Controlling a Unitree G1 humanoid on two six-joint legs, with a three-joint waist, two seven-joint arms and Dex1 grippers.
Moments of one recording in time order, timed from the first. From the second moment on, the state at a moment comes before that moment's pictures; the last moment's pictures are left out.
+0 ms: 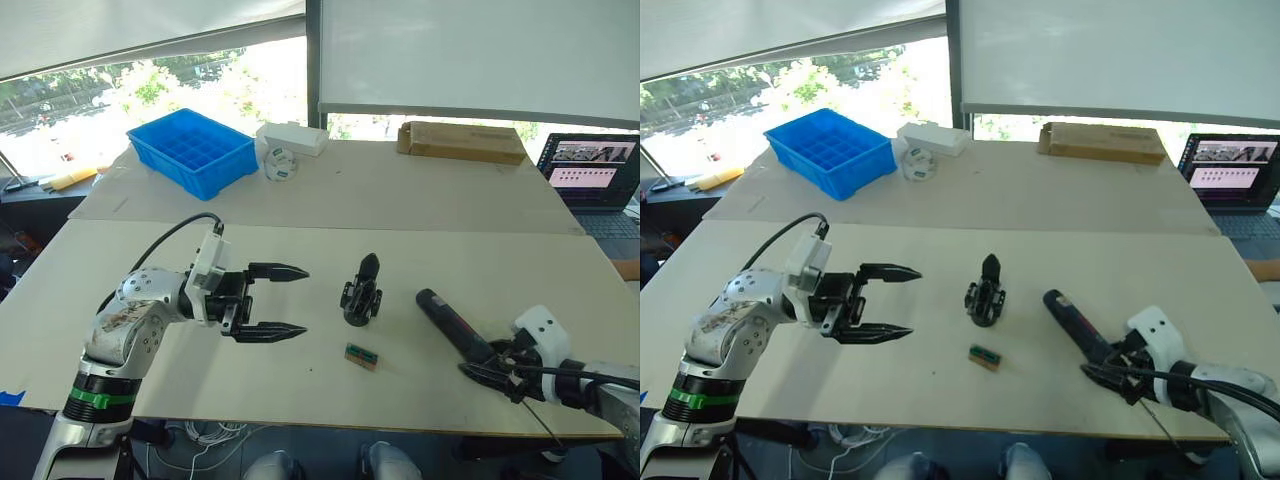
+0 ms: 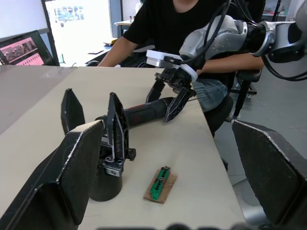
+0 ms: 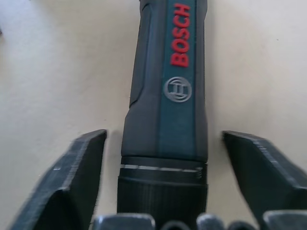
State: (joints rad) left arm -0.39 0.63 0.01 -0.18 -0.66 0.38 -1.38; right arm 0.17 -0.92 -0.29 -0.38 0.46 0.82 0.82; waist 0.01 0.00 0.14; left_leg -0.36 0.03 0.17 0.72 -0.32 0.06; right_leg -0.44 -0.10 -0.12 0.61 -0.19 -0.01
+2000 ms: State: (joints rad) left arm -0.29 0.67 -0.02 -0.27 -0.68 0.42 -1.41; right arm -0.32 -1.12 0.03 -0.21 0.53 1.41 0.93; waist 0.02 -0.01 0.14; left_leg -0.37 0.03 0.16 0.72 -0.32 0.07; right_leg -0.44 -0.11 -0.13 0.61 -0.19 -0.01
